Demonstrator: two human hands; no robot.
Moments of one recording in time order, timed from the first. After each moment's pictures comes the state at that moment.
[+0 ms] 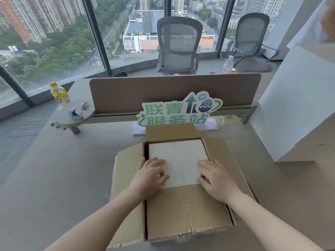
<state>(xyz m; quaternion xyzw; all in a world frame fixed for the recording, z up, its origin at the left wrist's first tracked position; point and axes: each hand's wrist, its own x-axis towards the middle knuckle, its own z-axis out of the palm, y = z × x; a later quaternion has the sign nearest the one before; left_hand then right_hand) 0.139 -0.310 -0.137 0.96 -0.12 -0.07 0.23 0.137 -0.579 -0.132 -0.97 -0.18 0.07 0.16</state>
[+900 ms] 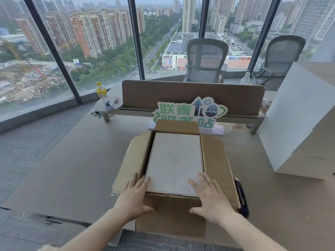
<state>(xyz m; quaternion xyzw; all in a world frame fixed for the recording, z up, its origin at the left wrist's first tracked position) -0.043 -0.348 -0.125 0.99 0.04 -0.14 0.08 0.022 -0.622 -0.112 -0.95 -0.26 0.18 0.06</state>
